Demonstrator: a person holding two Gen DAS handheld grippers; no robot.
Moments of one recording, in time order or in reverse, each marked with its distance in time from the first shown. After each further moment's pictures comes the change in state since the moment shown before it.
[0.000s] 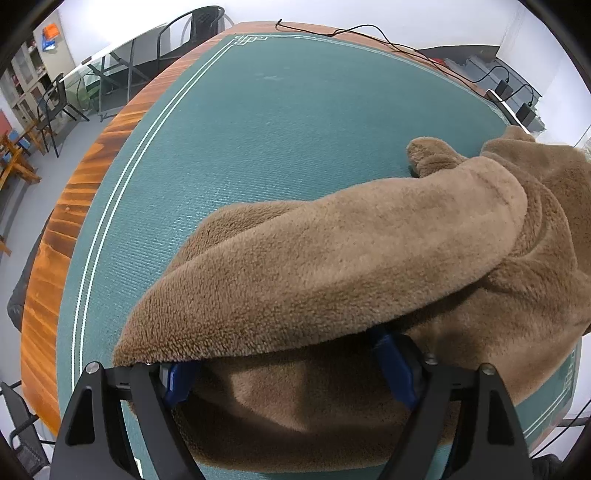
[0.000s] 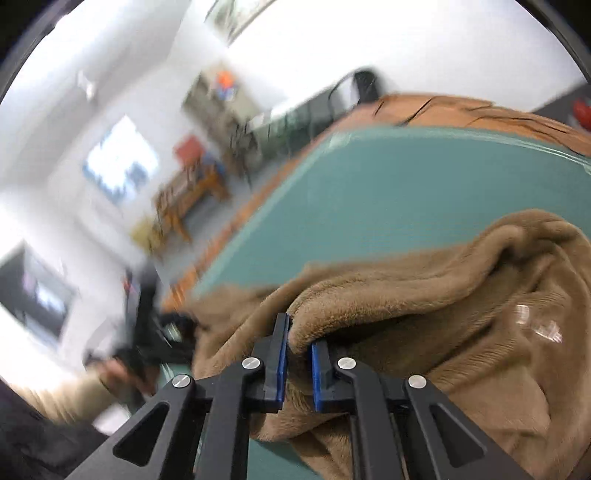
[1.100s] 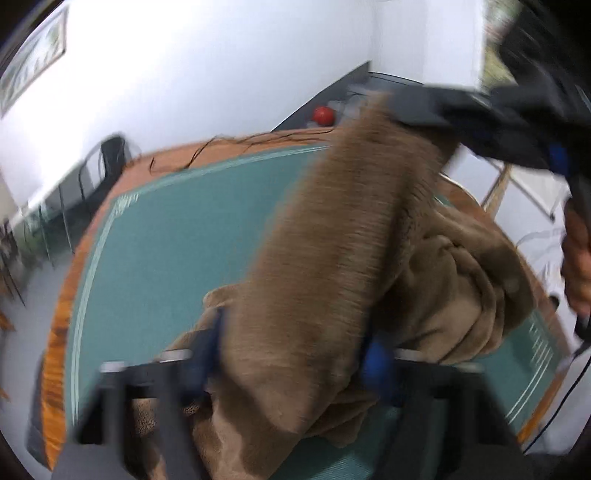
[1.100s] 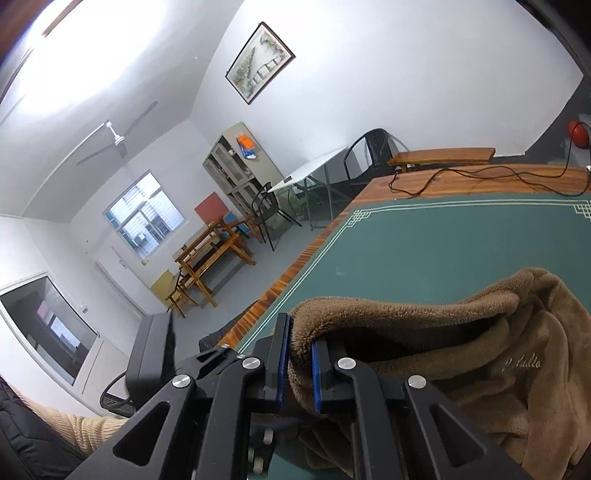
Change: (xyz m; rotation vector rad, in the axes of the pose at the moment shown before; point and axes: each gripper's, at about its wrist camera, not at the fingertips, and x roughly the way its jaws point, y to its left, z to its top) left arm -0.102 -0.167 0.027 0.346 -0.321 -0.154; right arm -0.068 0.045 -0.001 -0.063 -0.173 0.013
